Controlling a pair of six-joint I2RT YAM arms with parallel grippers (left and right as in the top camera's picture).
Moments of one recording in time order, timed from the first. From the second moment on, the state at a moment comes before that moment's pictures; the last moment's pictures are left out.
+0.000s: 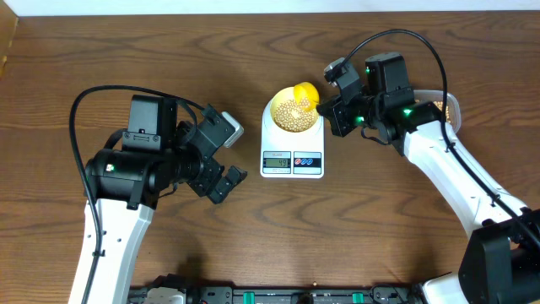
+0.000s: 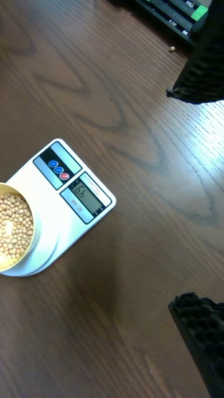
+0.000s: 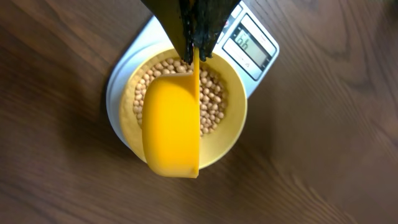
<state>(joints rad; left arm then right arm) -0.15 1.18 1.23 -1.15 0.43 0.54 0.32 1.64 1.20 -0.40 -0.49 -0.08</state>
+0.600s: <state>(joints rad) -0.15 1.18 1.23 -1.15 0.43 0.54 0.34 1.64 1.20 -0.43 -0.47 -0.16</state>
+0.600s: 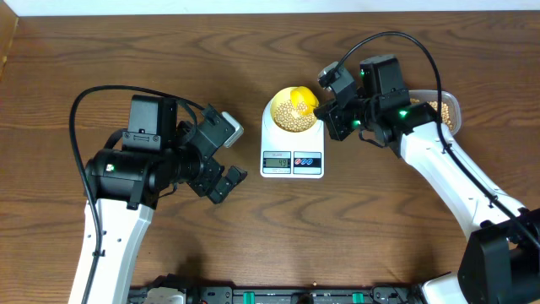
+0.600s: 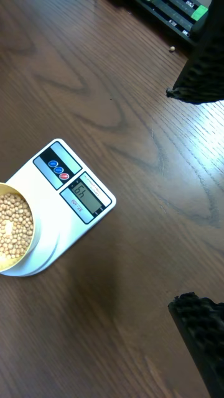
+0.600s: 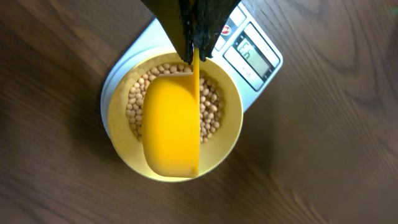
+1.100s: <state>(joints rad) -0.15 1.18 1.23 -1.15 0.43 0.54 0.35 1.64 1.20 -0.44 -0.46 -0.19</state>
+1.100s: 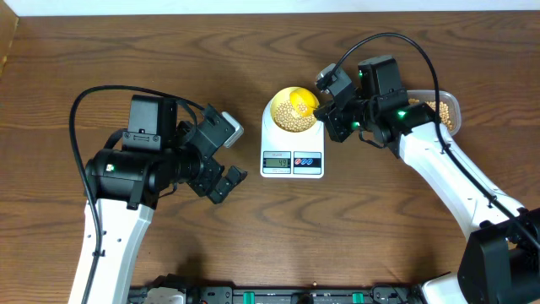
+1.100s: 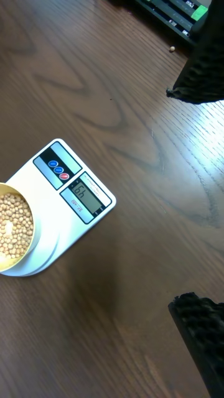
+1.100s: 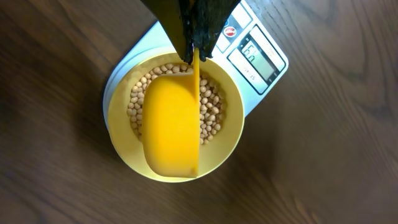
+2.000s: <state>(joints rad) -0.15 1.18 1.23 -1.15 0.43 0.54 -0.03 1.57 1.20 -0.53 -0.77 -0.05</state>
